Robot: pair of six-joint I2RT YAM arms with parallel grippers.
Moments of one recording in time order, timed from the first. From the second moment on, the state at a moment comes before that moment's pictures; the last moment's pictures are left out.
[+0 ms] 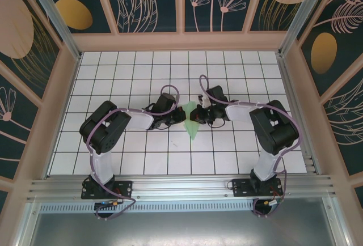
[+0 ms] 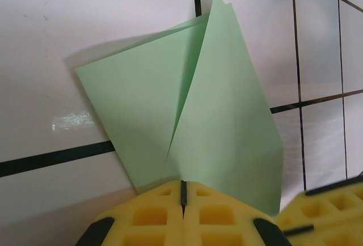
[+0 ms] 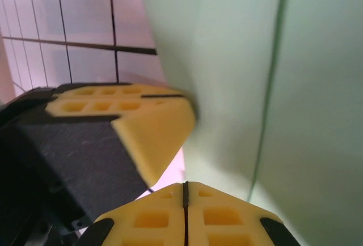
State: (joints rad) left arm -0.67 1.93 0.91 0.24 0.27 -0.84; right arm 0.51 1.78 0.88 -0.08 -0.61 0.67
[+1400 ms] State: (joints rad) left arm -0.67 1.93 0.91 0.23 0.28 -0.83; right arm 0.61 1.64 0.73 -0.07 -0.60 0.69
